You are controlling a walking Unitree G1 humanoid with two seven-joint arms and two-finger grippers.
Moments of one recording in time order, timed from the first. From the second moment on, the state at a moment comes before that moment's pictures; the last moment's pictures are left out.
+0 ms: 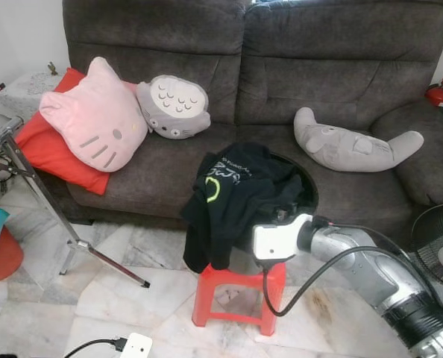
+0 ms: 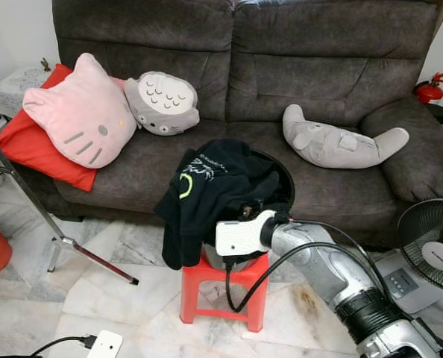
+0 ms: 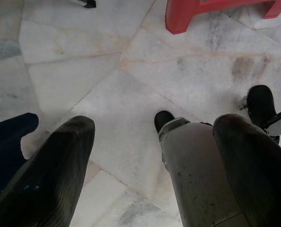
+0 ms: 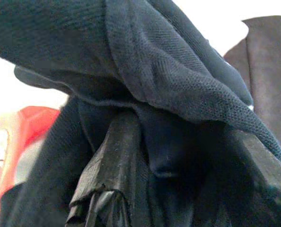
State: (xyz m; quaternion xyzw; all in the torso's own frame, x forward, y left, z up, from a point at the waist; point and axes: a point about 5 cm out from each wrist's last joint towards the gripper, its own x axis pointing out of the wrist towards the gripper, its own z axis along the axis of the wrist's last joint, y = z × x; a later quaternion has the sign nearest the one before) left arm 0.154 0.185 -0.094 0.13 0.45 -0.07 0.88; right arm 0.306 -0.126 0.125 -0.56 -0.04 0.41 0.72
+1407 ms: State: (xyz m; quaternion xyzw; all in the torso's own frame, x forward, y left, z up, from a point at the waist) left arm 0.154 0.186 -0.093 0.13 0.45 -0.06 0.88; right arm 0.318 -0.125 0.125 -0.58 -0.08 0.39 0.71
